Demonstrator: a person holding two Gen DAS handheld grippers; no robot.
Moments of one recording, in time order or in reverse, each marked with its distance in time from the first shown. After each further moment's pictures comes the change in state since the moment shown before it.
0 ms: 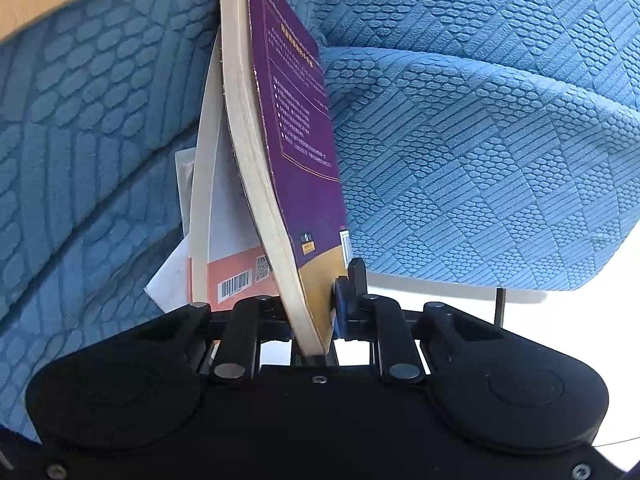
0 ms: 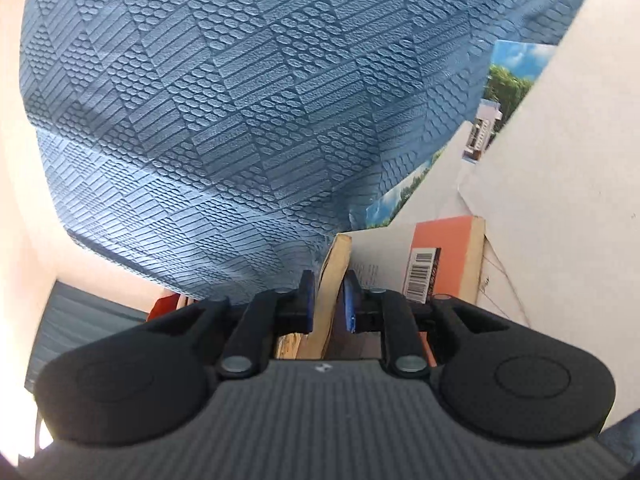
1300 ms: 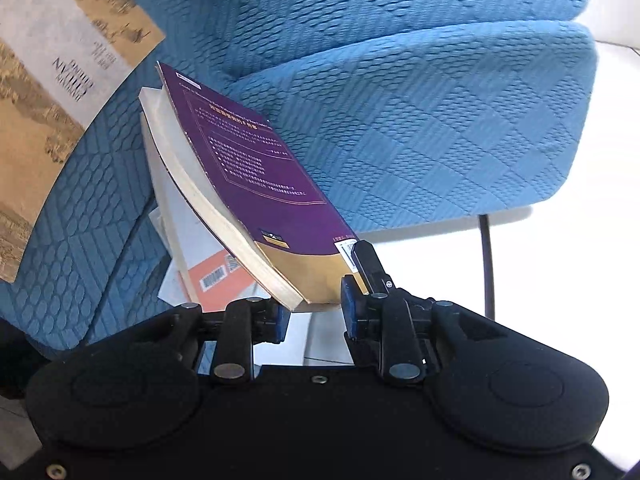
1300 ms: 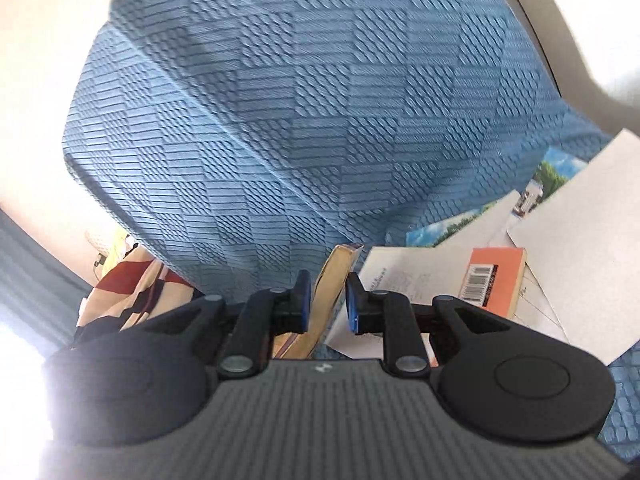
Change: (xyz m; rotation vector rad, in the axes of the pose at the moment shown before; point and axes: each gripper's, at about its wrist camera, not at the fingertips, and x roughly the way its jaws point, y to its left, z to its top) left arm -0.093 -0.103 0.003 0.315 0.089 0.088; right arm -0.025 0.138 -0.060 -0.338 -0.116 -0.193
